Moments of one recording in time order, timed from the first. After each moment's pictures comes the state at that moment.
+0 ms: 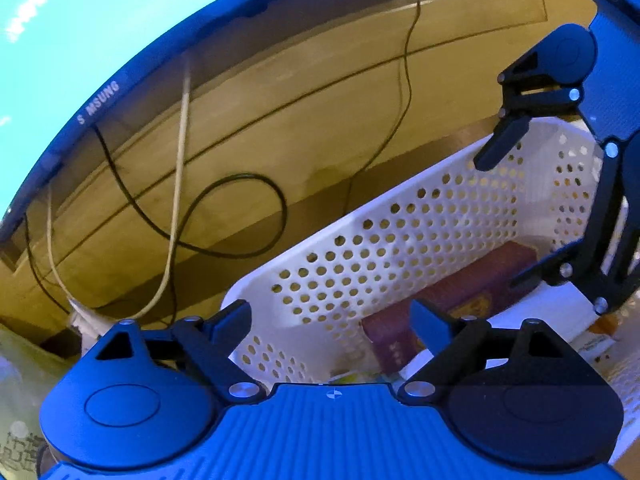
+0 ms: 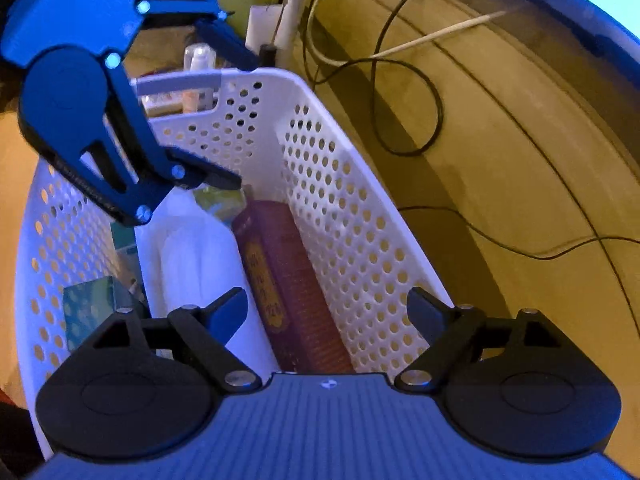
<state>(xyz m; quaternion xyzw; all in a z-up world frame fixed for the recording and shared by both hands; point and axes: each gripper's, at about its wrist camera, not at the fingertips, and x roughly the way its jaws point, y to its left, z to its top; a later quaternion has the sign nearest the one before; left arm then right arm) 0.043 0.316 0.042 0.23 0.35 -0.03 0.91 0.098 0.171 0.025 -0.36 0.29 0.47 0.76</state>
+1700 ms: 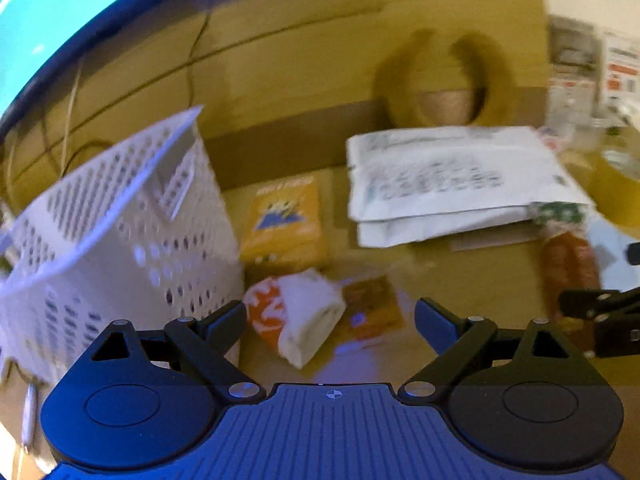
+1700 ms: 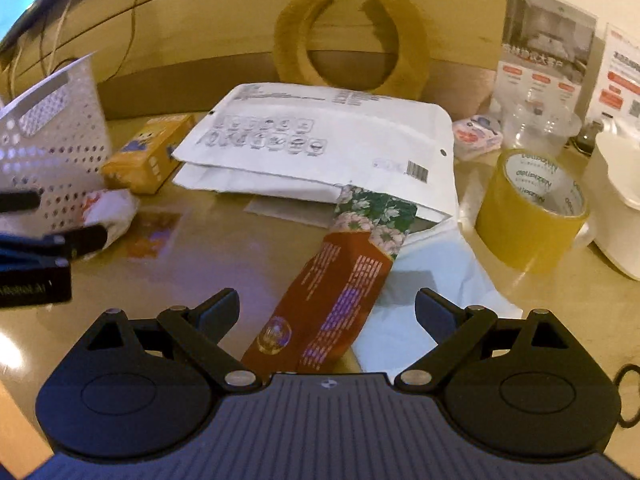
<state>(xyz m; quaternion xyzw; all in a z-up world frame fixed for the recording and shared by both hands) -0.022 0.015 -0.054 0.10 0.35 0.04 0.93 -0.005 -0.188 -0.075 -0.01 0.39 0.11 0.91</state>
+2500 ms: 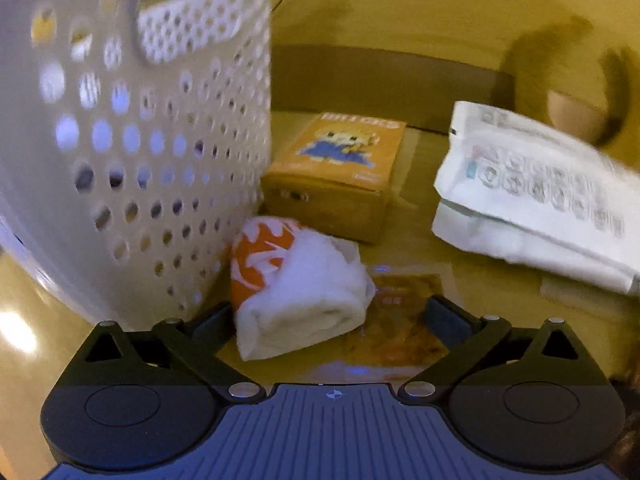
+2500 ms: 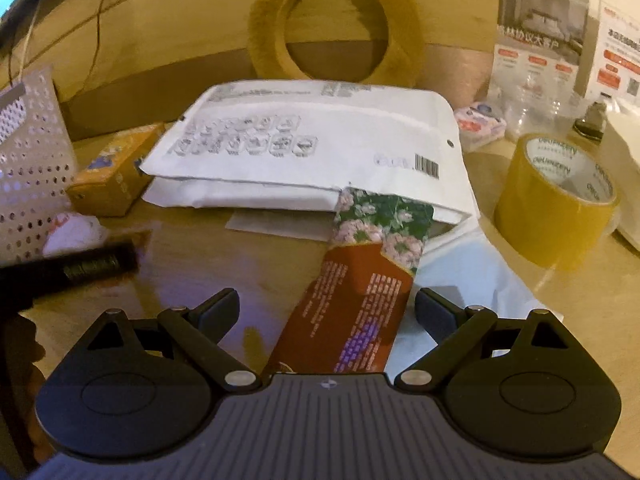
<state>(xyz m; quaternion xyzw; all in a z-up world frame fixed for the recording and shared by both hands) 0.031 0.039 -0.110 -0.07 0.37 0.17 0.91 0.028 -0.174 -0.105 0.01 0.39 0.08 0.92</state>
